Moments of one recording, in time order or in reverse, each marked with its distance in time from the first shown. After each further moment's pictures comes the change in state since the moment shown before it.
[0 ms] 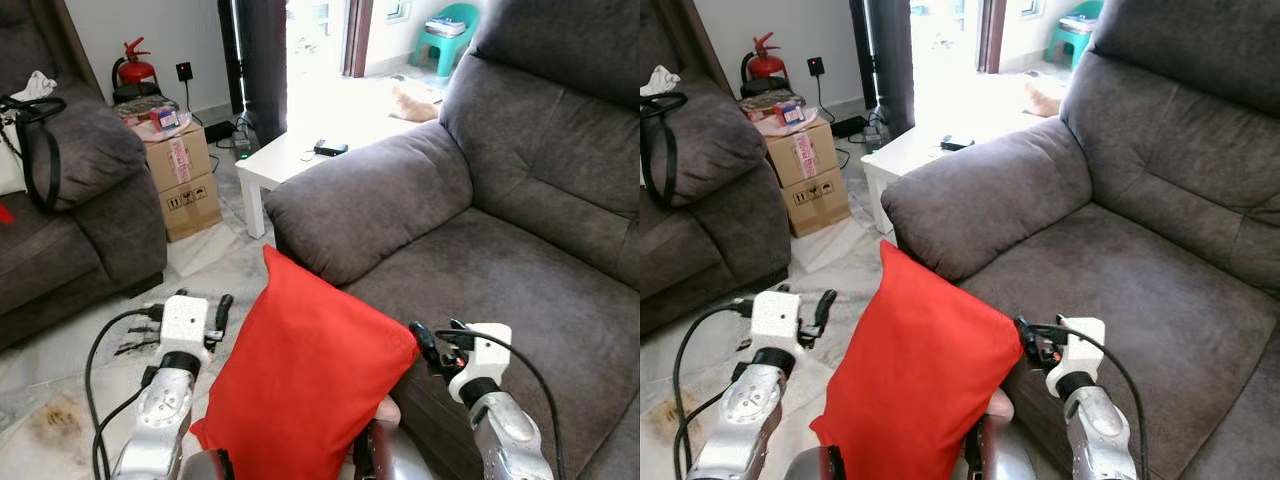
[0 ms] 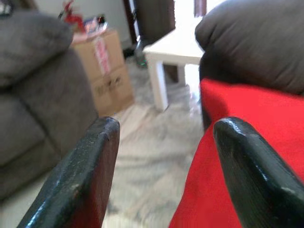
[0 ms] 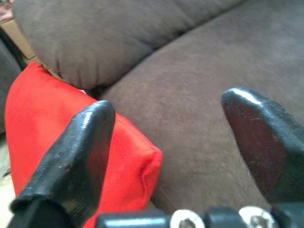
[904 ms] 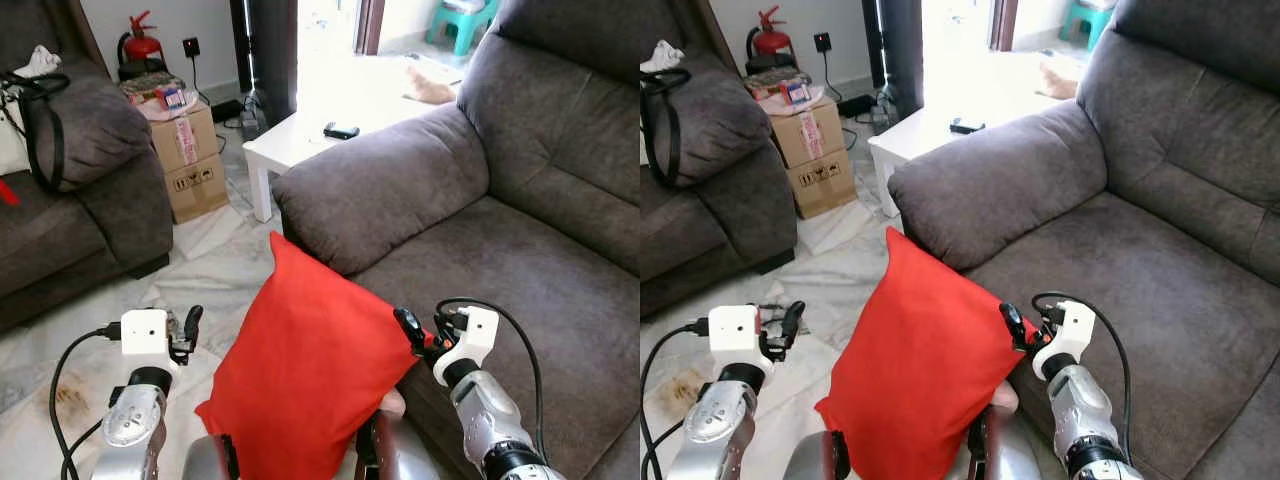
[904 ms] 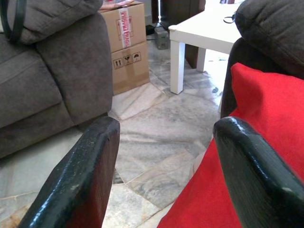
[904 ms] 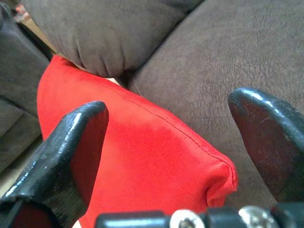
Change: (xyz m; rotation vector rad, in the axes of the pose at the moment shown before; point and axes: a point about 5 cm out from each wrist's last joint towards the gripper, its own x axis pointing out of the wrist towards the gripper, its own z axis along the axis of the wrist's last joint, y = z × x) left arm -0.011 0.023 0.013 -0.093 -0.005 0.057; right arm 0.031 0.017 0.004 0.203 0.052 0.071
